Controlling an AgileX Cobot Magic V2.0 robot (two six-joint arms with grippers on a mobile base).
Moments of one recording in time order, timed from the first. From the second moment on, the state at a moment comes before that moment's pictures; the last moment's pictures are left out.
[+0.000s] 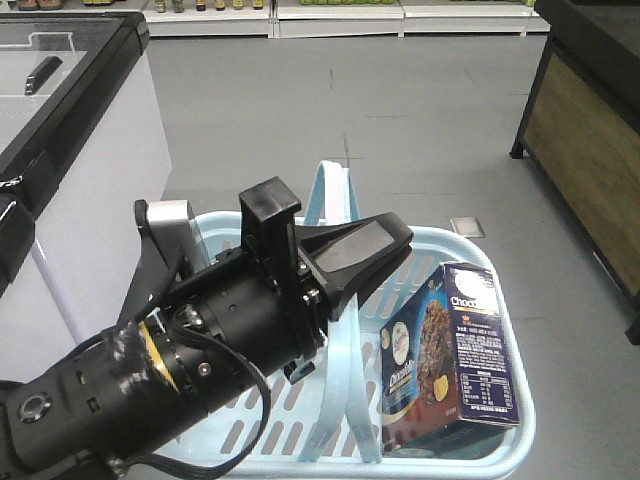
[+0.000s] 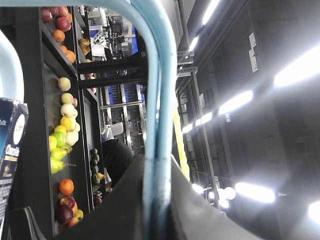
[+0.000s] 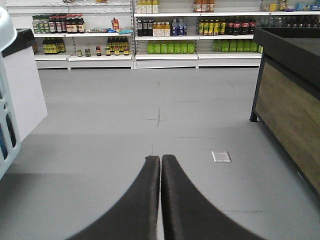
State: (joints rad) left arm -0.98 1.28 -0.75 -0.08 -0.57 -1.46; right arm 0.04 -0.01 0.03 -0.05 0.18 0.04
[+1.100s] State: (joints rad) left arm -0.98 1.28 -0.75 -0.08 -0.57 -1.46; right arm 0.04 -0.01 0.03 -0.05 0.18 0.04
